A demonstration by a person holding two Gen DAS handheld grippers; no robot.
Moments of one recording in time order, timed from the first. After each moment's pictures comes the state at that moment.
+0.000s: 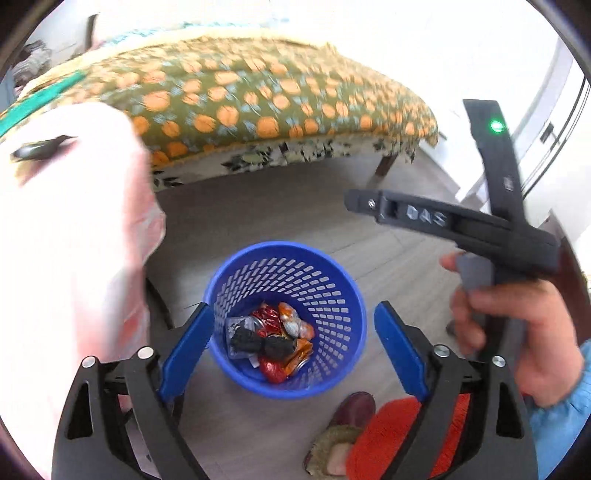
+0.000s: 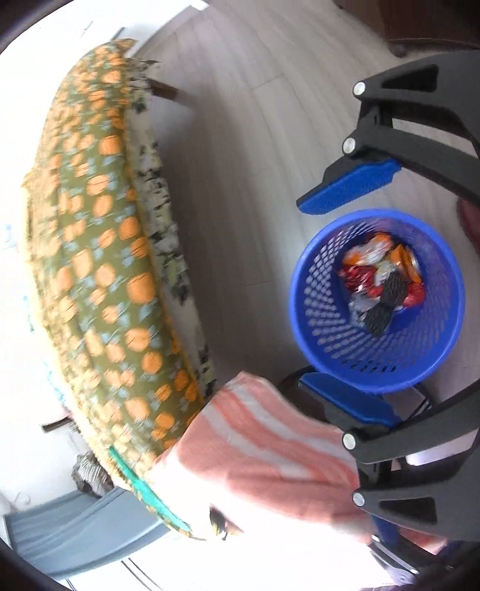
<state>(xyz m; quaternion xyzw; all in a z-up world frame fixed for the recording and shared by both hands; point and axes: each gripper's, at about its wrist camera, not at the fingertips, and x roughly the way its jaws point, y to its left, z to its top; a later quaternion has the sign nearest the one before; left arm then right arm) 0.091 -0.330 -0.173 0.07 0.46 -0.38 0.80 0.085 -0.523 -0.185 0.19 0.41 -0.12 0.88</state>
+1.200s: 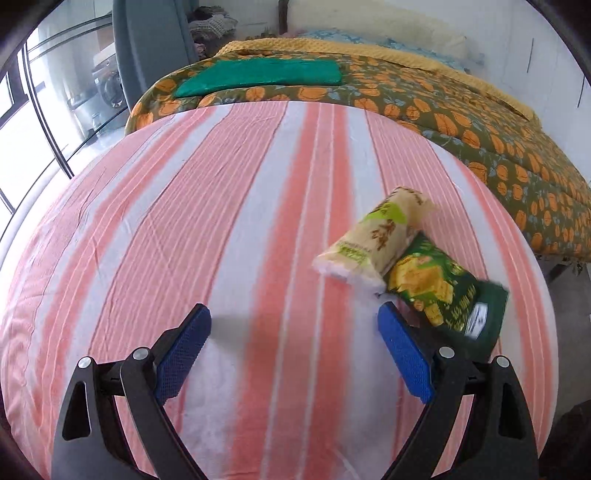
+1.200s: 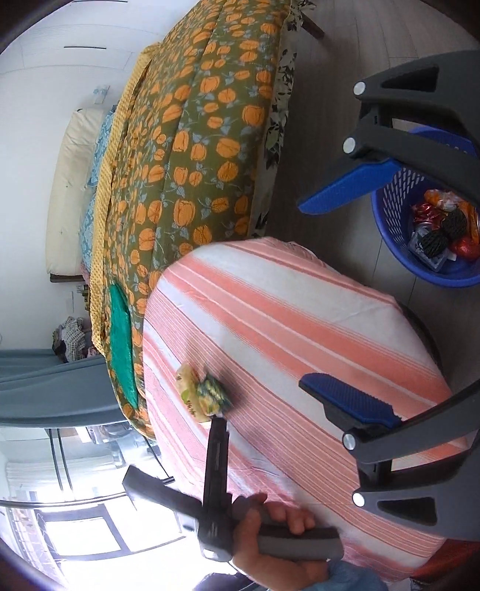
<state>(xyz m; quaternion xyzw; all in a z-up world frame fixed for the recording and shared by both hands) 0.310 -0.108 -0.155 0.03 0.46 -0.05 0.88 0.152 -0.333 -0.135 0.01 0.35 0.06 0.94</state>
